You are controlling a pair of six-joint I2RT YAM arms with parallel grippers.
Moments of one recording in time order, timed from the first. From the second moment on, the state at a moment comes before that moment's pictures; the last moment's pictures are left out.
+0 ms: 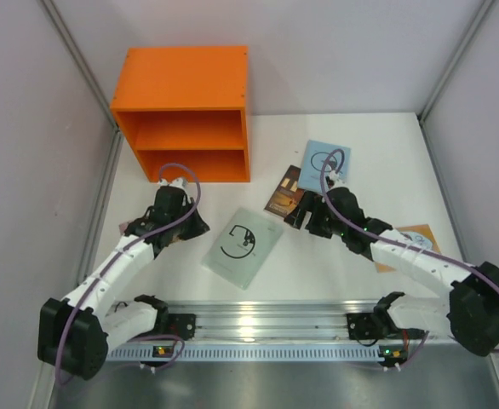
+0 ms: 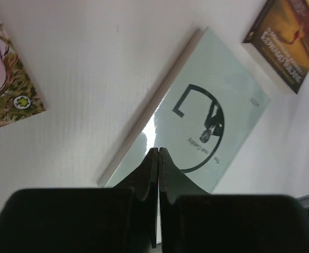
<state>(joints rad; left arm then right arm) -0.35 1.05 0.72 -0.45 0.11 -0.61 0.61 1.14 0.67 -0.12 -0.03 0.81</state>
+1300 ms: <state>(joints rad) -0.32 1.20 0.42 -0.16 0.22 -0.72 1.04 1.50 0.49 0.40 0.29 1.19</state>
